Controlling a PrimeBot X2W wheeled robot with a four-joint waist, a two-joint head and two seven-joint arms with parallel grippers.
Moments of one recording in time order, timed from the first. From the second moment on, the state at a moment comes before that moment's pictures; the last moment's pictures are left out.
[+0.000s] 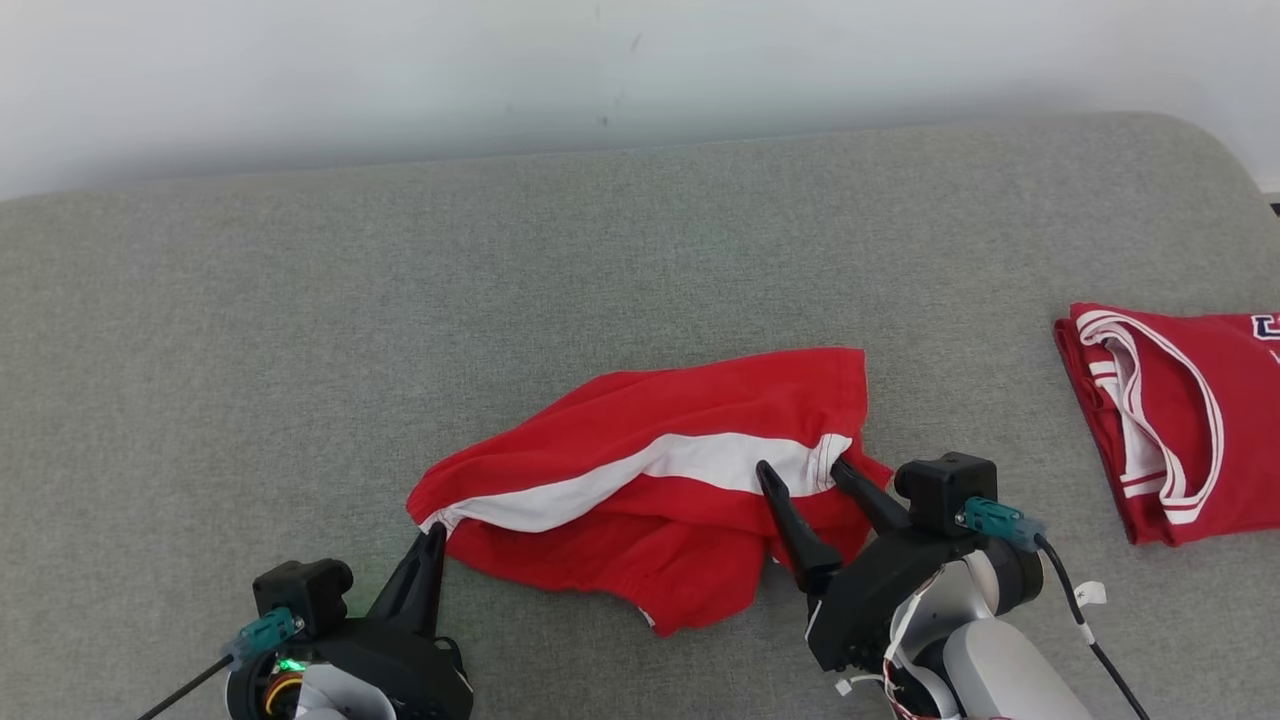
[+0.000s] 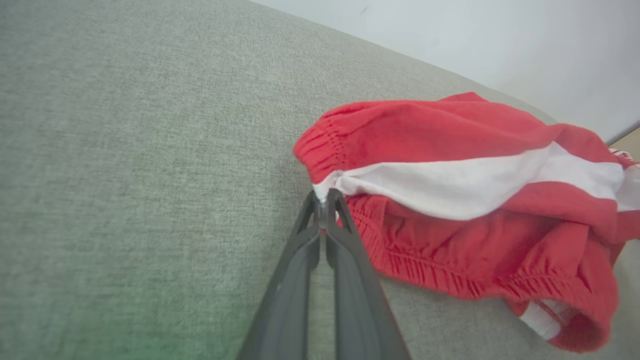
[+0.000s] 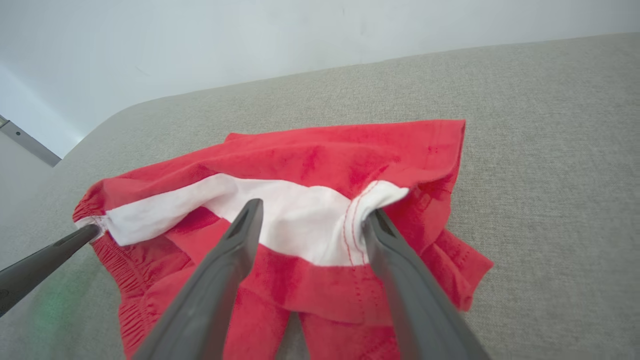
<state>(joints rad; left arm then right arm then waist) -0.35 0.23 -0.47 0.58 -0.76 -0.06 -0.23 -0.33 -0.05 0.30 0.37 0.35 0.13 0.08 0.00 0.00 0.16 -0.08</state>
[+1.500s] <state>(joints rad) -0.83 0.30 -0.41 0.37 -0.95 -0.10 0.11 -0.92 -0.18 0.32 0.39 0.47 0.13 0.28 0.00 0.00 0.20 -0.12</state>
